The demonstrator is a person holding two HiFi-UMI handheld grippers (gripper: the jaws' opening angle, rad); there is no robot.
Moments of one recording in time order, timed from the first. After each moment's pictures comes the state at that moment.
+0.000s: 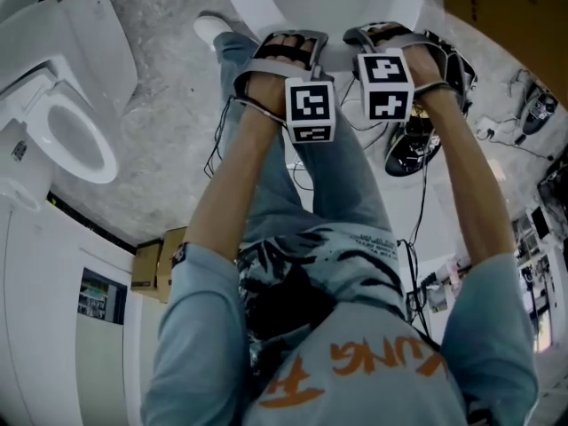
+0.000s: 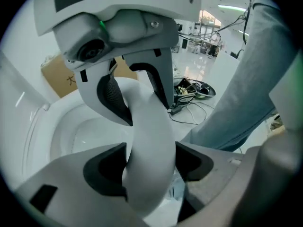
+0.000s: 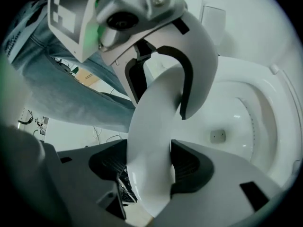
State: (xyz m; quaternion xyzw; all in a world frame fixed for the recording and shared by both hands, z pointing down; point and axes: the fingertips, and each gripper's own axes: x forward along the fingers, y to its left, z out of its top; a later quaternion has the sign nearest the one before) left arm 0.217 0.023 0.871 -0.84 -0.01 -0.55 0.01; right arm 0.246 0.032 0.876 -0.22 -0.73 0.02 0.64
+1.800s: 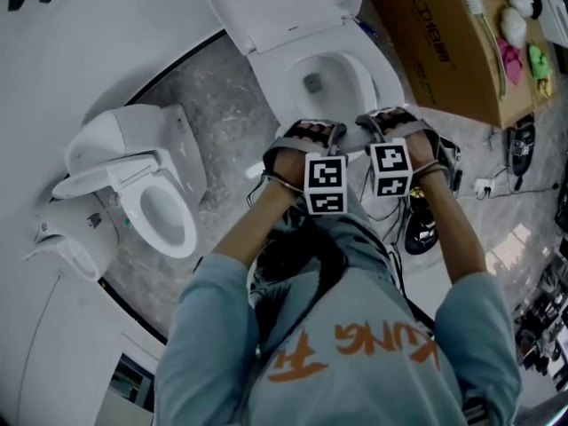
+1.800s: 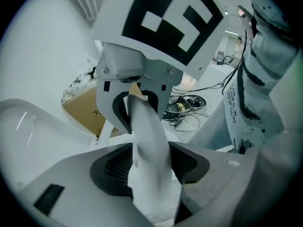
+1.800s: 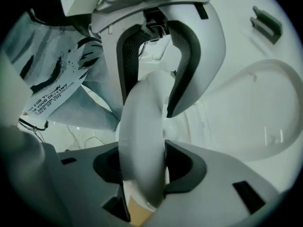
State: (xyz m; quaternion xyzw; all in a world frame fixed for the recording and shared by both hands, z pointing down) left arm 0.179 -0.095 0.577 -0.86 -0.04 -0.50 0.07; right arm 0.201 -0.110 0.610 -0.03 -0.75 -0.09 0.66
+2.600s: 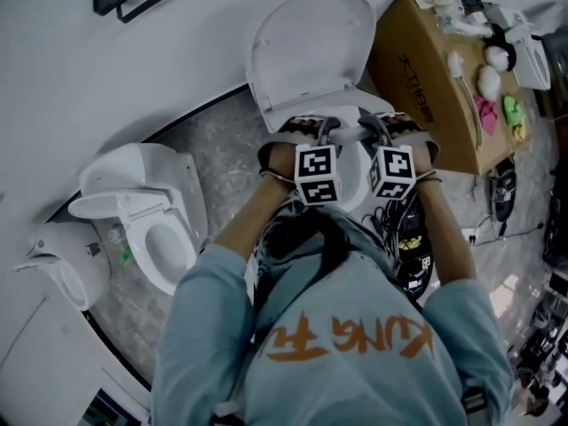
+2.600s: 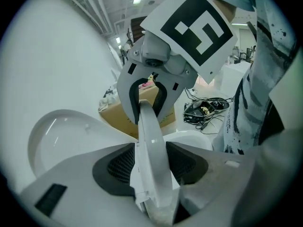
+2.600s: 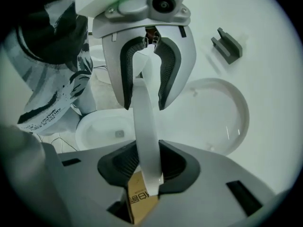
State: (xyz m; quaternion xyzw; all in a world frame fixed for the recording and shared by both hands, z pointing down) left arm 0.137 -0.234 0.473 -0.88 0.07 -0.45 0.13; right arm 0.168 -0.258 0.491 0.14 -0.74 -0.20 0.63
